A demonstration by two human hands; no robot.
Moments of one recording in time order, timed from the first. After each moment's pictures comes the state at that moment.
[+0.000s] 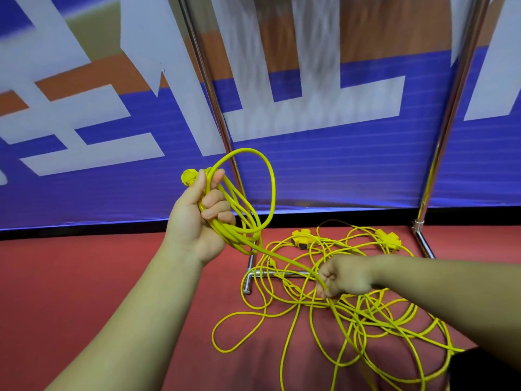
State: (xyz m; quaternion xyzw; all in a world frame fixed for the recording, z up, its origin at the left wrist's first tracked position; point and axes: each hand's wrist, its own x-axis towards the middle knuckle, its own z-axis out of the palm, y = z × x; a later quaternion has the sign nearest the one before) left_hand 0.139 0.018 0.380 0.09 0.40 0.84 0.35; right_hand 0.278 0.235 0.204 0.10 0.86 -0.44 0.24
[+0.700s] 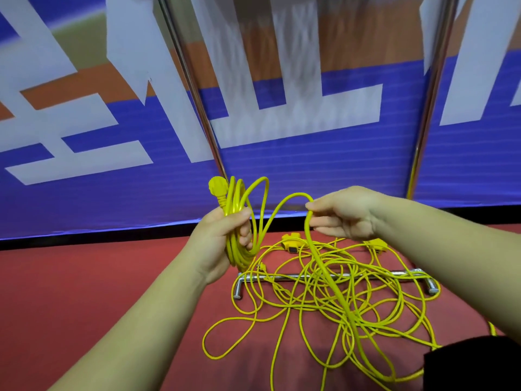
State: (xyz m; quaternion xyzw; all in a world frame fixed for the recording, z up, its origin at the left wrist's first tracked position) left_hand 0.169 0.038 0.349 0.26 0.58 0.70 0.34; right_hand 0.282 0.260 0.337 0.32 0.54 -0.78 0.02
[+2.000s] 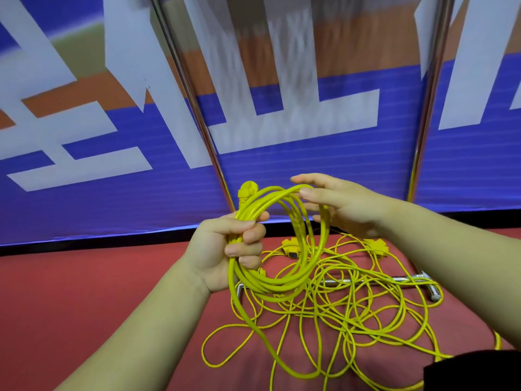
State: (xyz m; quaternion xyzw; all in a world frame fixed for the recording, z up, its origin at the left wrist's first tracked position) left_hand 0.174 0.045 0.366 0.22 0.37 0.66 0.62; right_hand 0.293 0.261 0.356 0.11 0.67 -0.74 -0.06
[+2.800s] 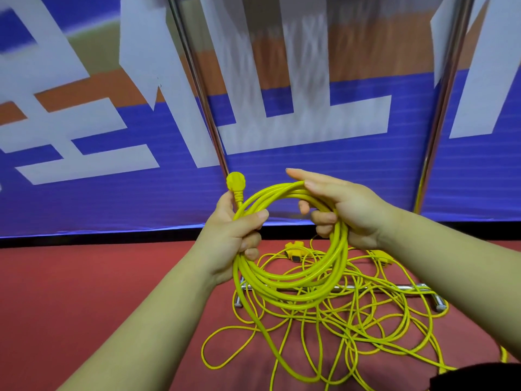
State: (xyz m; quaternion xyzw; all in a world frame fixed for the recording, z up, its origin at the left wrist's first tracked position) left_hand 0.185 0.050 0.377 0.25 0.58 0.69 0.35; right_hand 0.287 0.242 0.365 0.05 0.57 -0.82 -0.06
